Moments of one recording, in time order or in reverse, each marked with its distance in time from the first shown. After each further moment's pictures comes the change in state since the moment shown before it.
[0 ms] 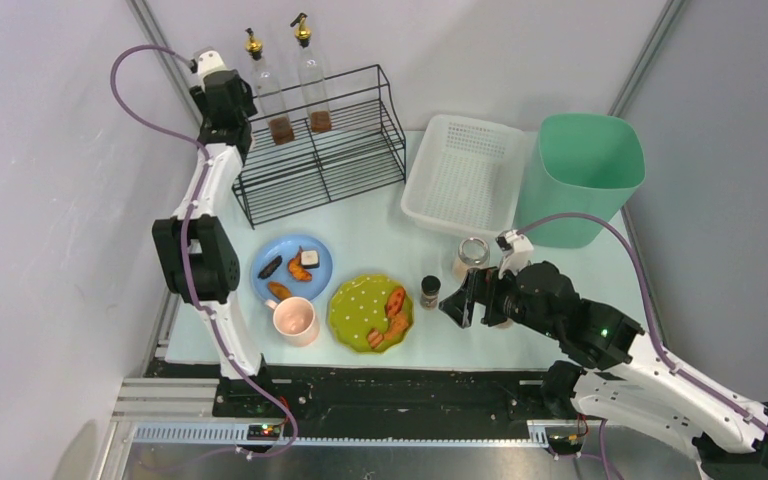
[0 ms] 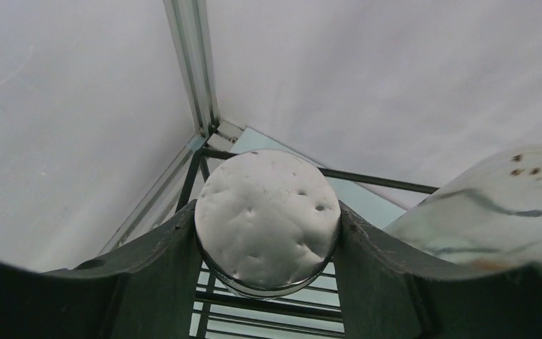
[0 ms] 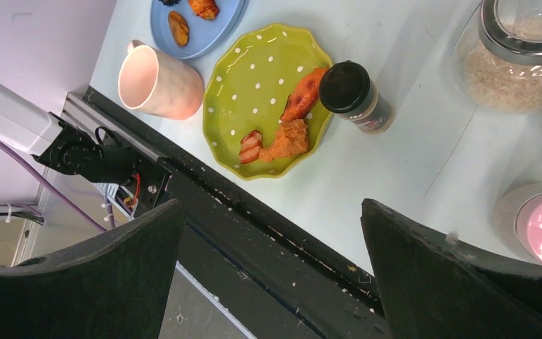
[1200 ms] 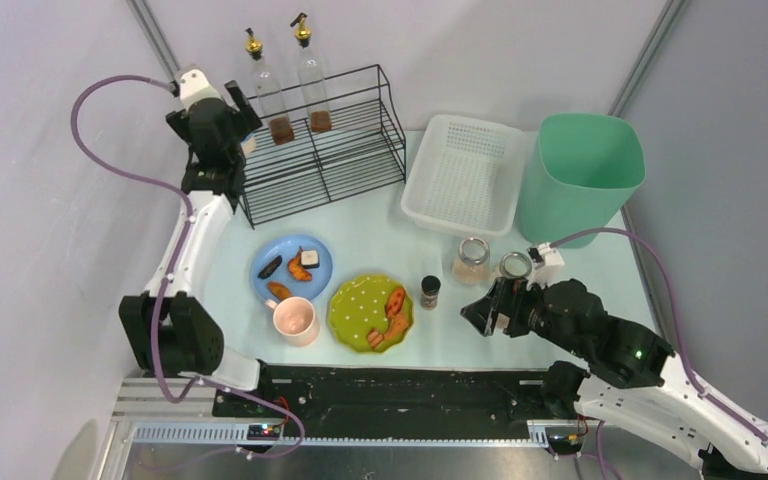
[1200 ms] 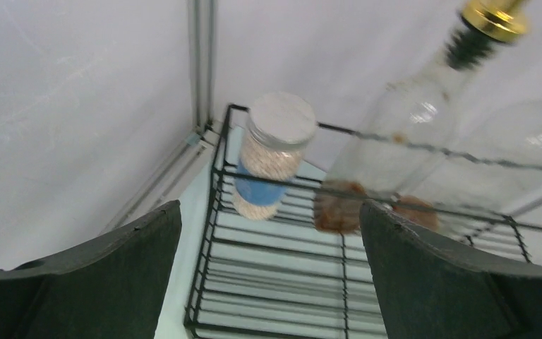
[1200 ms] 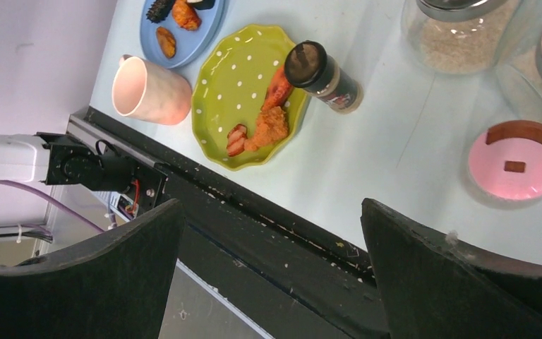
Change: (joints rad) left arm -0.051 -0.450 -0.395 0.053 -0.024 -0.057; right arm 0.022 -0.168 -0.018 -0.144 0.086 0.079
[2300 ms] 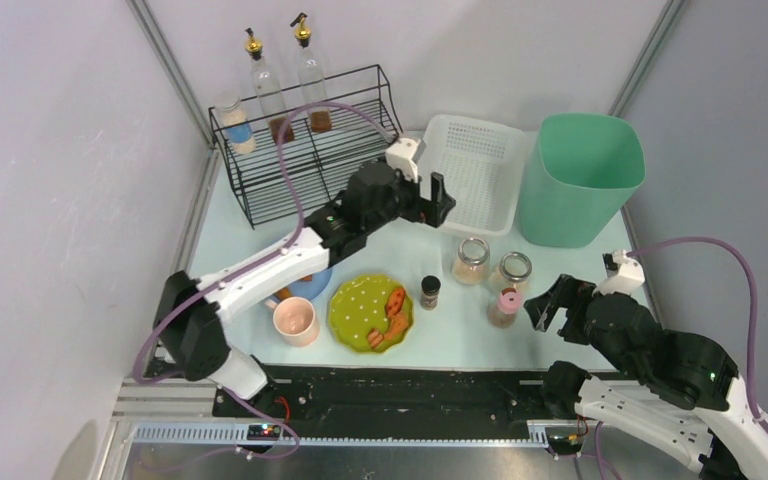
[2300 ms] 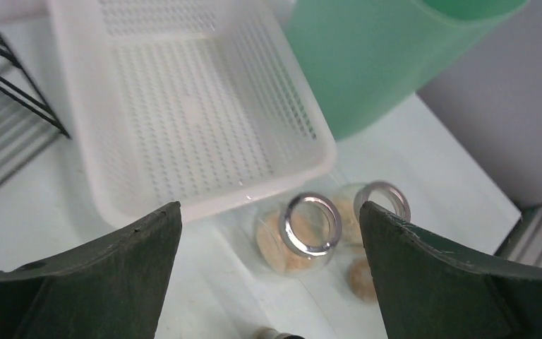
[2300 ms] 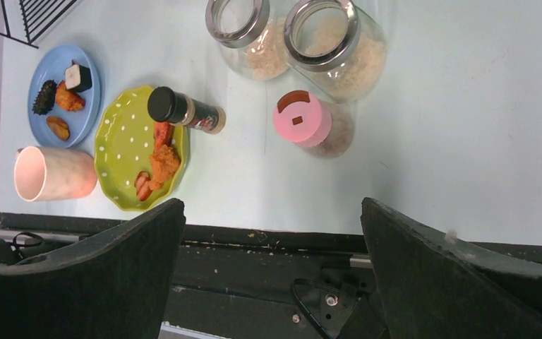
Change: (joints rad) left arm -0.808 -0.024 -0.162 0.024 0.365 -0.064; right arm 0.000 -0.077 0.256 -0.548 0.366 0.164
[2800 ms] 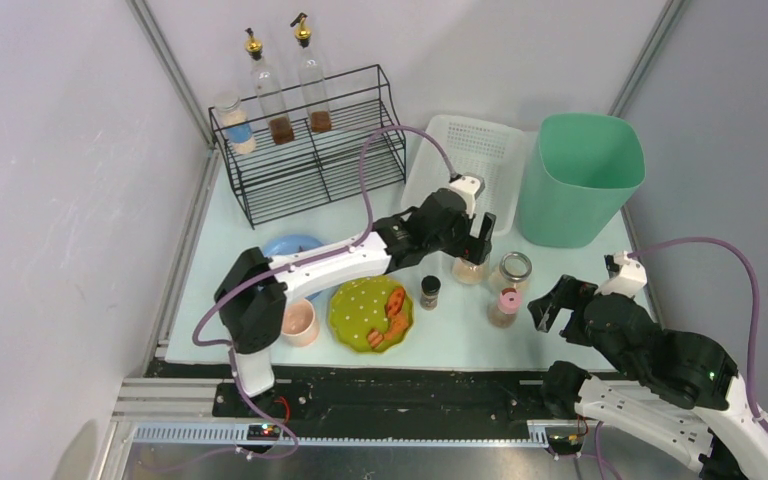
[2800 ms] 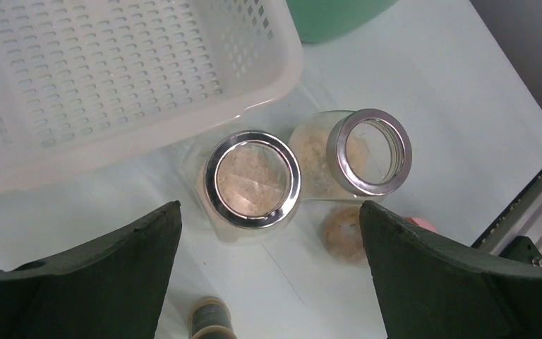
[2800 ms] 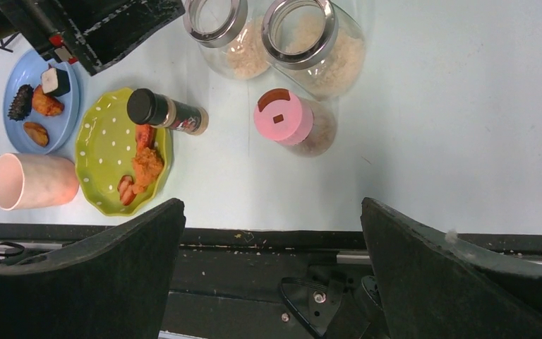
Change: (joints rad) left arm -0.183 0.328 0.196 -0.195 -0.043 -0.087; right arm 0.000 0.006 0.007 -0.049 0.034 0.019
